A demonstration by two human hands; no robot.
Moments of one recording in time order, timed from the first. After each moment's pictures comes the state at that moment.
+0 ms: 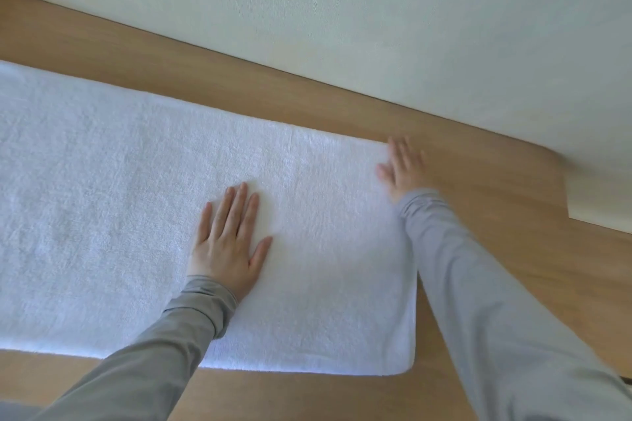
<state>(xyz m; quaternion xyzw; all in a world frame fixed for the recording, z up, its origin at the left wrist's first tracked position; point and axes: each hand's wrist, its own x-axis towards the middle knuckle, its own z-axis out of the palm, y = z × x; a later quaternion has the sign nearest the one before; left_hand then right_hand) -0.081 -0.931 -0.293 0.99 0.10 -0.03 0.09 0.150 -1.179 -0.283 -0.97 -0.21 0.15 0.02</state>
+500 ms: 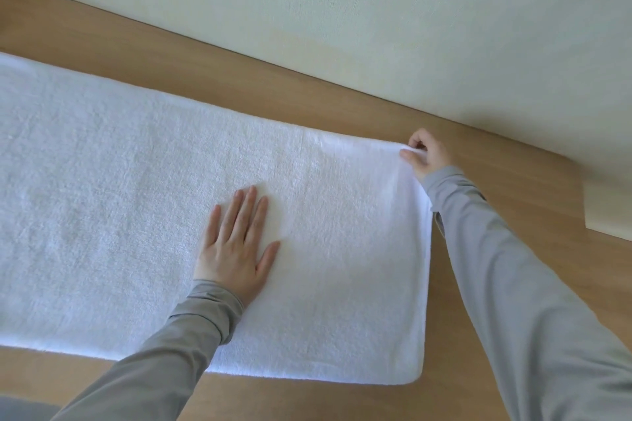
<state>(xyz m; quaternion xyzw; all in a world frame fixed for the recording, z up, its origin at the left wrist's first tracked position) -0.079 -0.930 -0.292 0.99 0.10 -0.04 0.10 0.185 -1.171 -0.260 -0.94 -0.14 0.11 0.28</state>
